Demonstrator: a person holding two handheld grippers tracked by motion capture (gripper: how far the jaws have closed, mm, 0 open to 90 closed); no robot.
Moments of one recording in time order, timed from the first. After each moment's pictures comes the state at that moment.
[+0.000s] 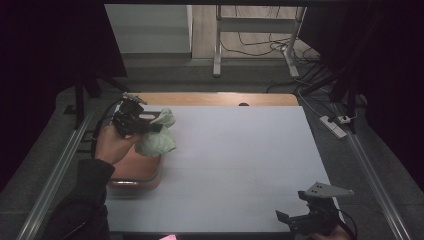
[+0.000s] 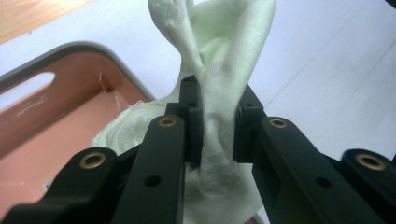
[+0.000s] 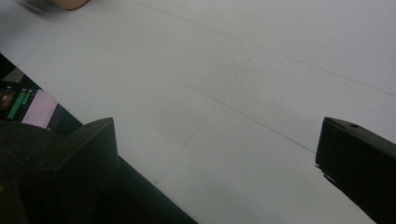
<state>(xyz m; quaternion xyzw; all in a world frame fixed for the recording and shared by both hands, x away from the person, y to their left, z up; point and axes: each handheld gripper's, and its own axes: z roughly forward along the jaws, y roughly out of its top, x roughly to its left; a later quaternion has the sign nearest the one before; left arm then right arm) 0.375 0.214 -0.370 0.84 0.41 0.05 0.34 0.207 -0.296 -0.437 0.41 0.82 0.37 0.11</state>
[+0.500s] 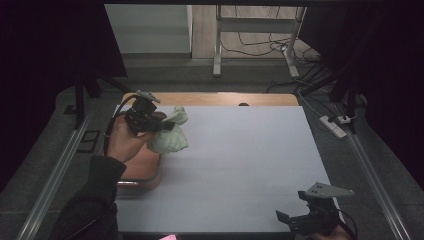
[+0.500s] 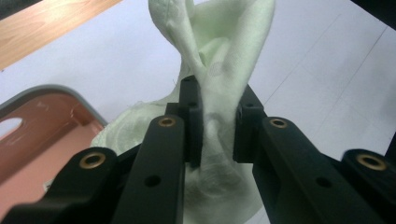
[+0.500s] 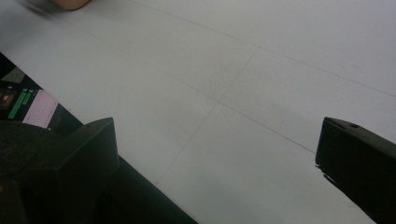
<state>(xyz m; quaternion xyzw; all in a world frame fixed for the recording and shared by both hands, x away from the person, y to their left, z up) 0.378 0.183 -0.361 0.85 0.38 0.06 0.36 0.207 -0.296 -0.436 0.41 0.82 0.38 0.11</state>
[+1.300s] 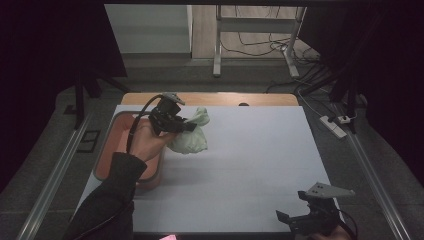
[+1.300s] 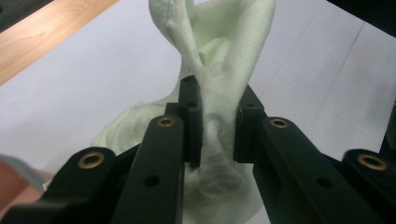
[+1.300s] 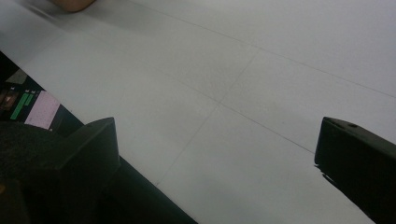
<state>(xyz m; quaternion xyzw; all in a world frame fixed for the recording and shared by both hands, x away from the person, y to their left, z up) 0.386 0.125 -0.362 0.87 0.32 0.06 0.36 0.207 -0.297 -0.436 0.41 0.82 0.38 0.11</state>
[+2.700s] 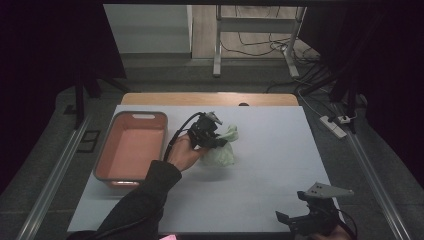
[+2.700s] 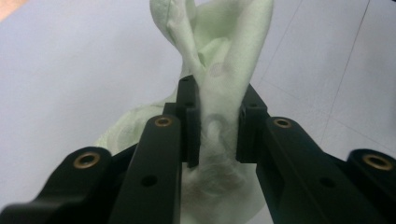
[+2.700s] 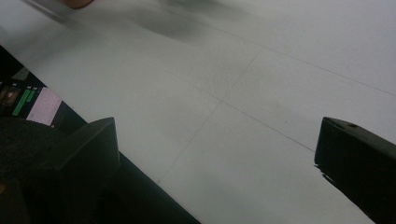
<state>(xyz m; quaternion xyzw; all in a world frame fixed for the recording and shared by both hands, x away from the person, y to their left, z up) 0.398 0.036 -0.429 0.90 0.27 0.04 0.35 0.207 -0.296 -0.437 0.41 0.83 0.38 0.11</state>
